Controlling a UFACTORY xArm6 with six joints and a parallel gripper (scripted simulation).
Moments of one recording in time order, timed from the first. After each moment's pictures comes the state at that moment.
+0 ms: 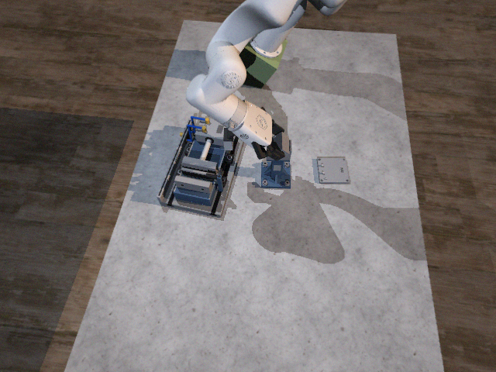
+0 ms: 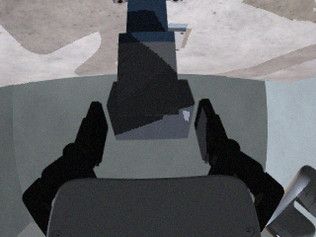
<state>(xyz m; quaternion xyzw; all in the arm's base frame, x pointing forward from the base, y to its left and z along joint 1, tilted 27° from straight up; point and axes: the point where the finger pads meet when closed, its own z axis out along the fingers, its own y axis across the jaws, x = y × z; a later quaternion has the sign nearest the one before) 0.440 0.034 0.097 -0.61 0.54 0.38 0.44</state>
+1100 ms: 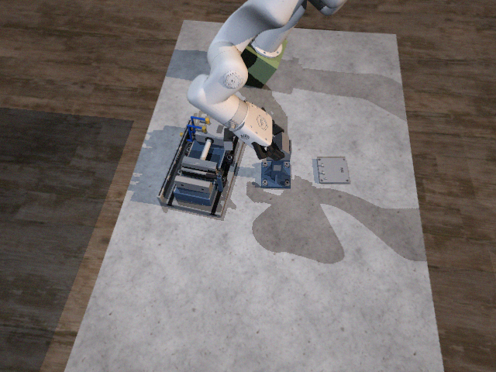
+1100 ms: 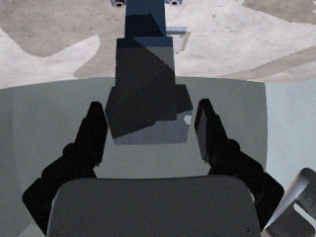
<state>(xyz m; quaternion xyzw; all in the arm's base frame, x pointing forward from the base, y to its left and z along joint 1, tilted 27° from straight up) 0.439 0.036 0.094 -0.61 0.54 0.38 0.44</state>
